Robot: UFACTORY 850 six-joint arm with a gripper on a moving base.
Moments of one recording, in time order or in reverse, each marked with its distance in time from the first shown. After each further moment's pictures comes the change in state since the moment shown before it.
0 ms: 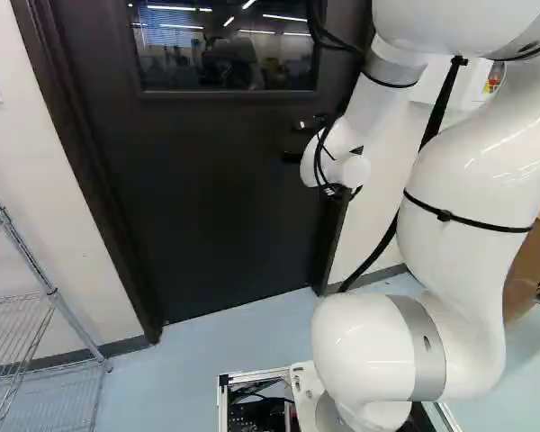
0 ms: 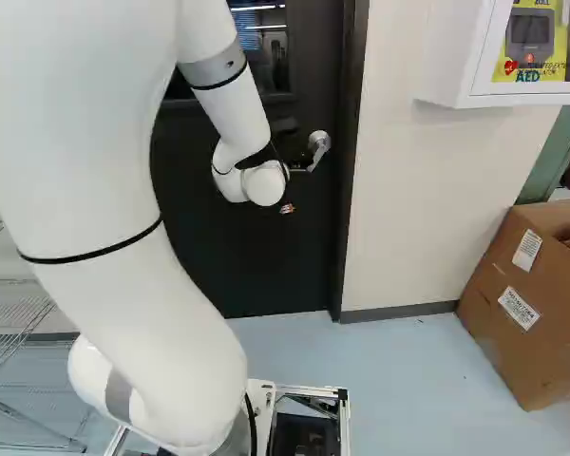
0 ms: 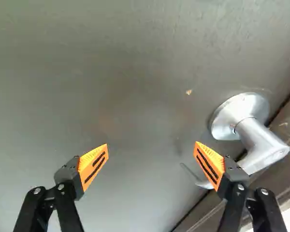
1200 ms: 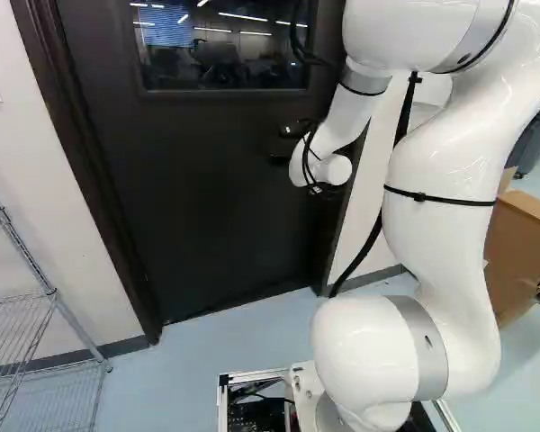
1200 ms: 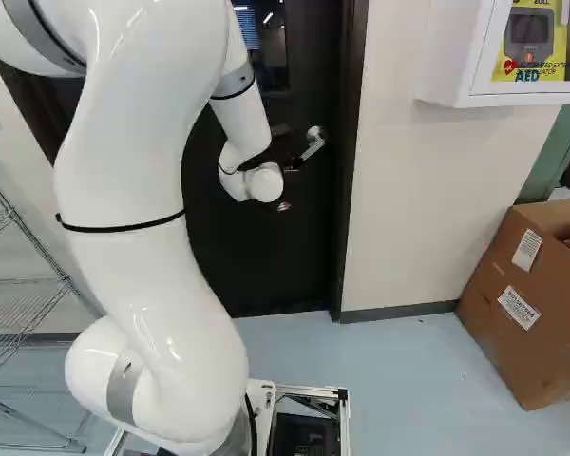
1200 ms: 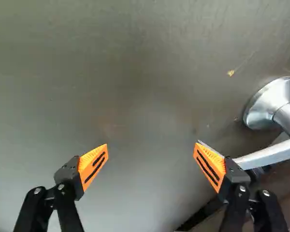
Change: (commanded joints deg) arm 4.3 -9.0 -7.9 -2.7 1.1 0.0
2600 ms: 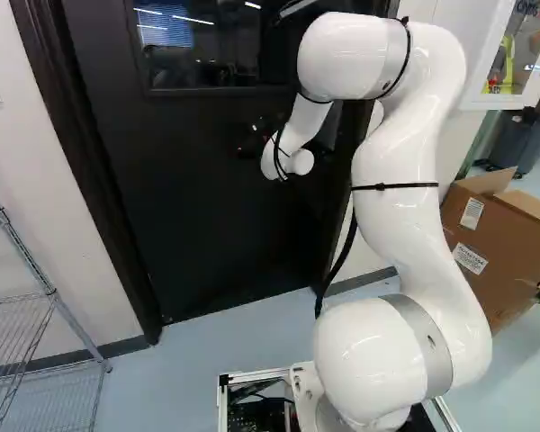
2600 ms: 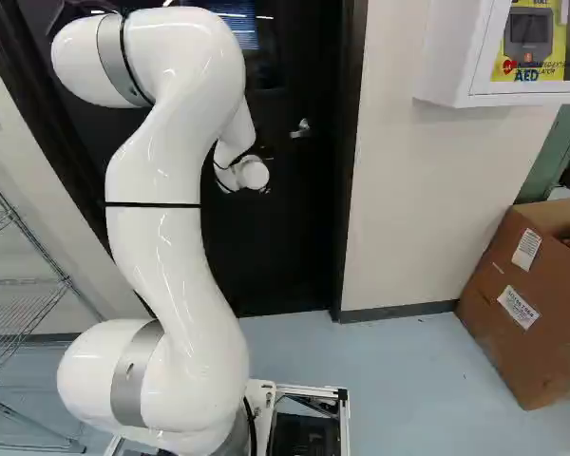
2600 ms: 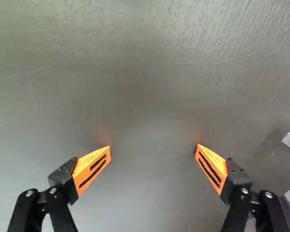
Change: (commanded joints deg) arm 9.2 -15.0 -18.9 -4.7 2.3 0.0
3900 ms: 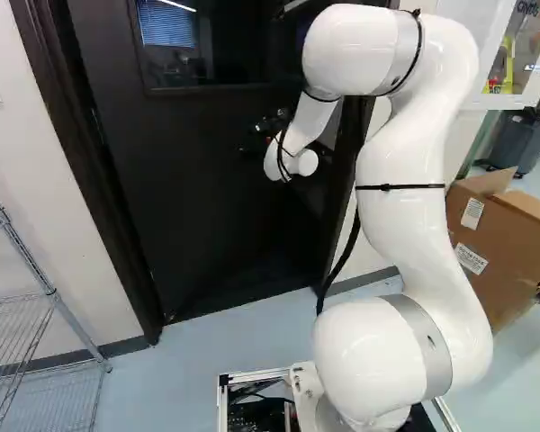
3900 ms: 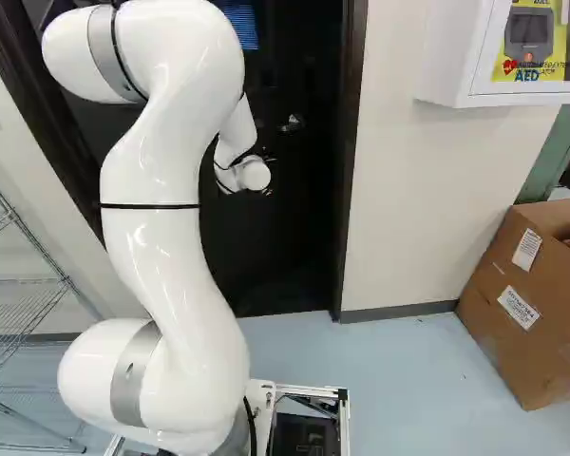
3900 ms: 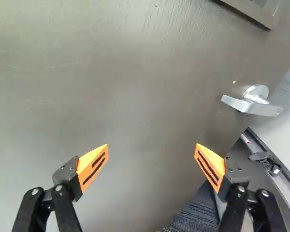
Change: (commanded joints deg) arm -1.8 4.5 5.9 0.0 0.0 0.0
